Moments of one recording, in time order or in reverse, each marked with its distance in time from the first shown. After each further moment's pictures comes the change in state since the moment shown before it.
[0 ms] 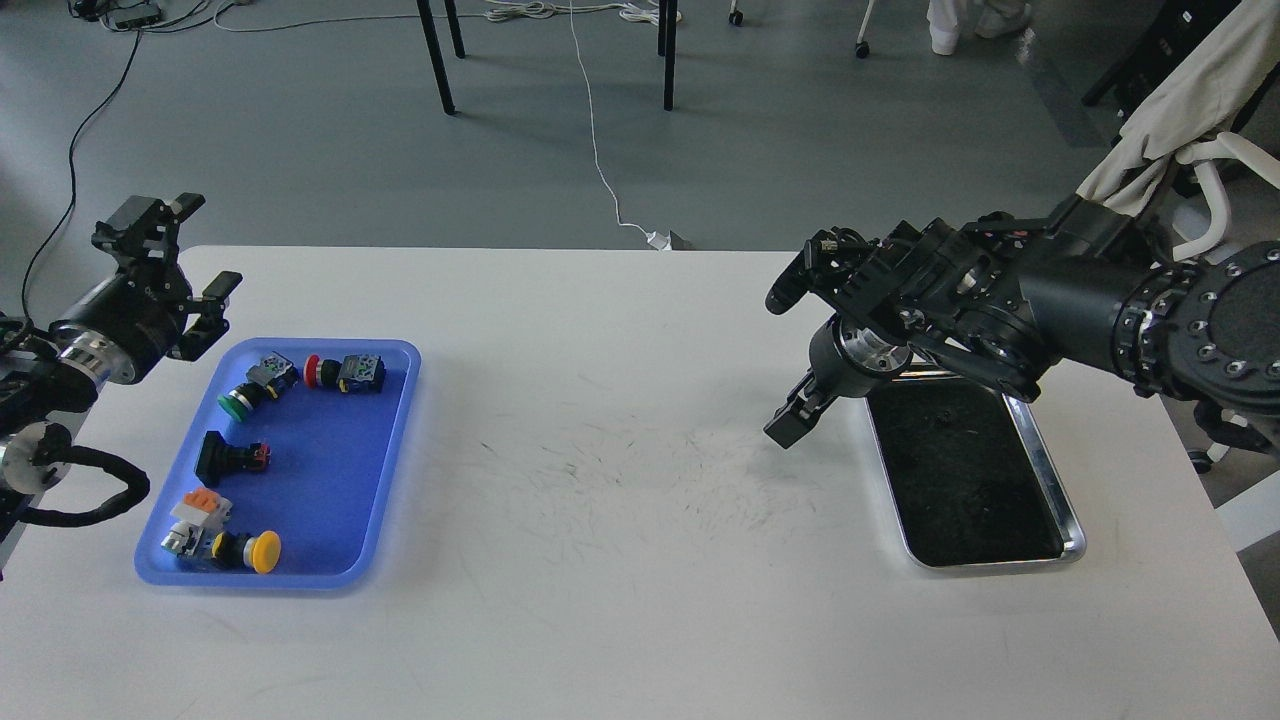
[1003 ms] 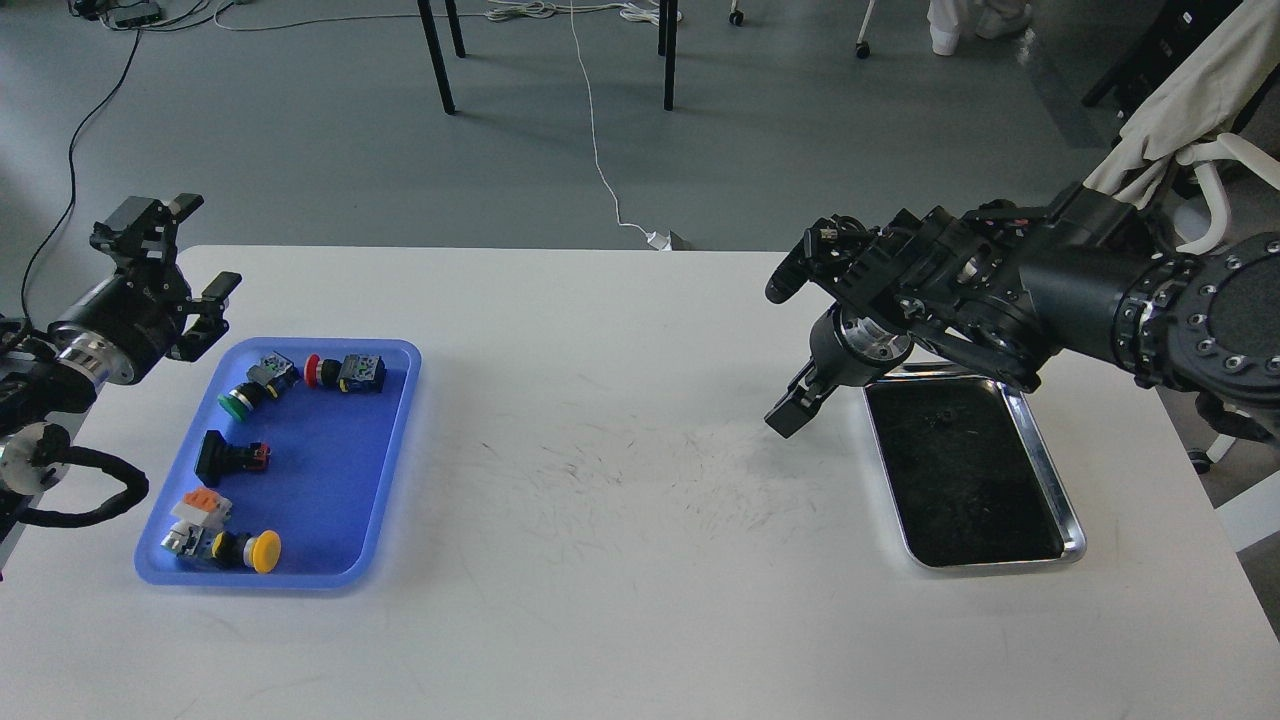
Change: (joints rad) left arm 0.001 -0.002 0.000 0.001 -0.006 -0.003 0.000; right arm 0.001 -0.002 -0.008 -0.027 0.004 0.000 0.000
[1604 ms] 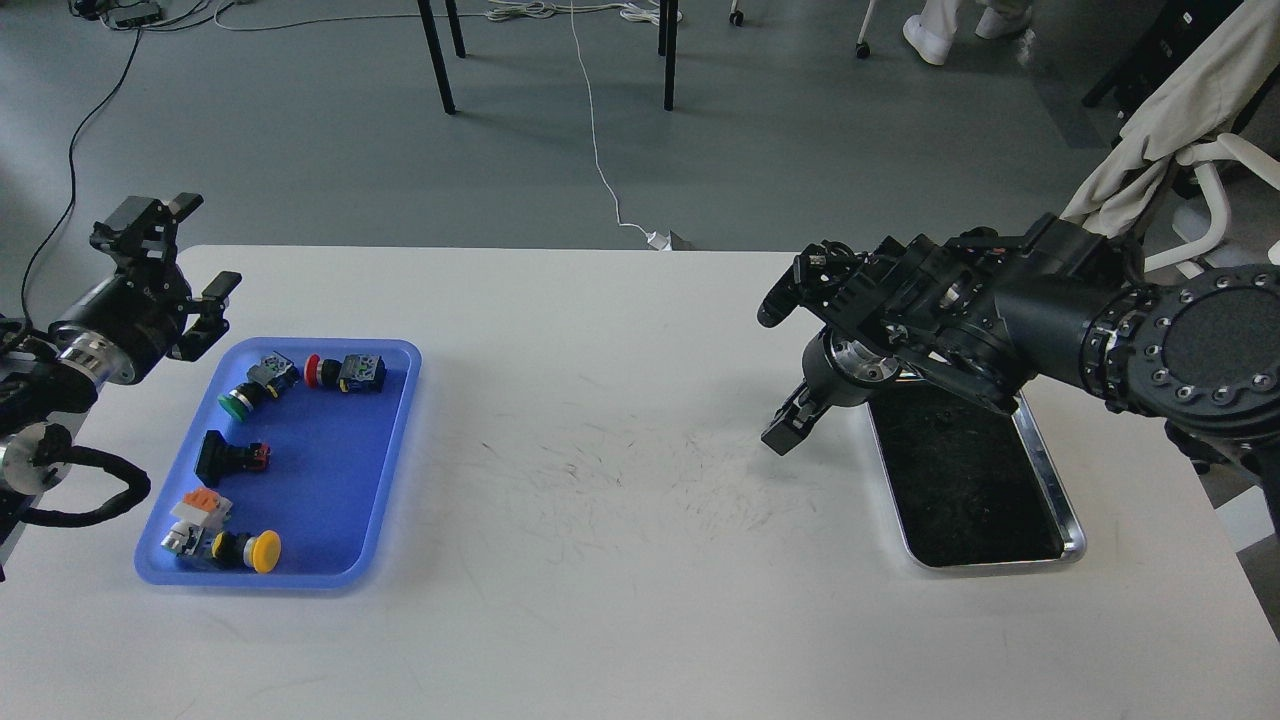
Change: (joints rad) left arm 0.000 -0.003 -0.003 0.003 -0.001 0.000 0.000; right arm -0.046 0.062 -0.004 -0.043 -0.004 0.000 0.000
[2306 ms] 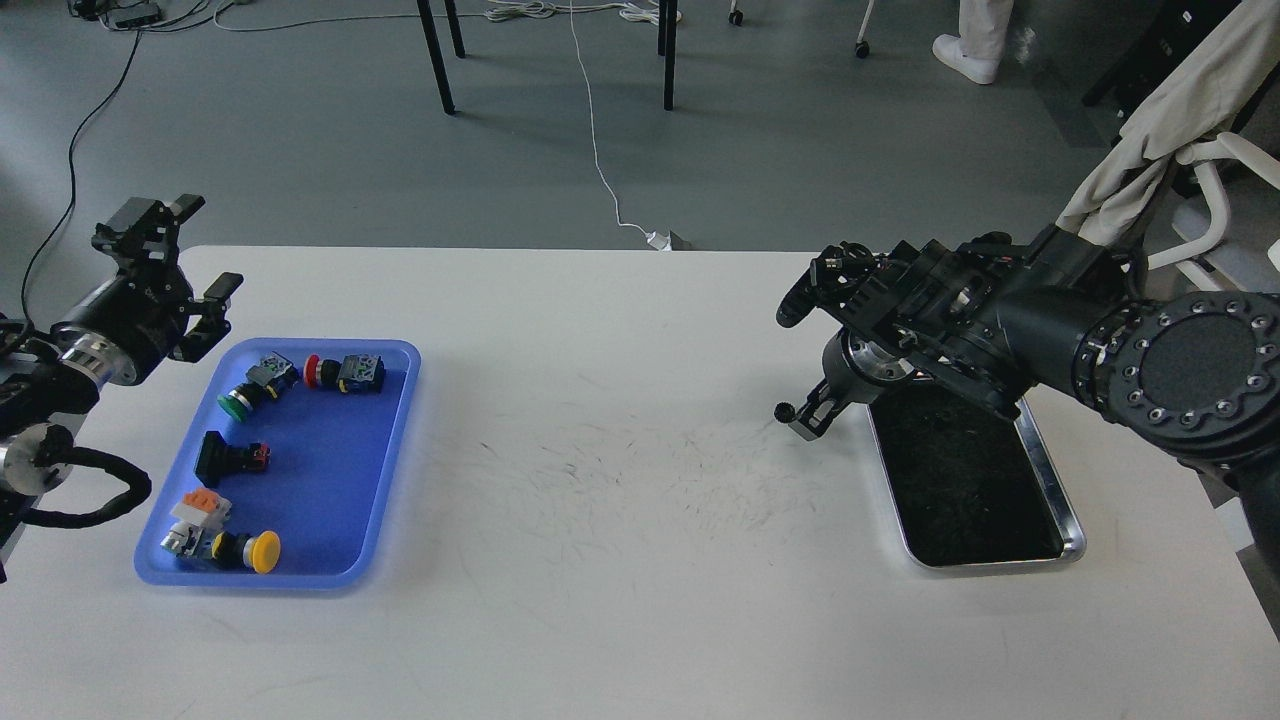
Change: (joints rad) left arm 0.001 -0.001 0.000 0.001 0.000 0.000 0.000; right arm -0.041 0.003 -0.047 -0.102 0.001 0.000 0.000
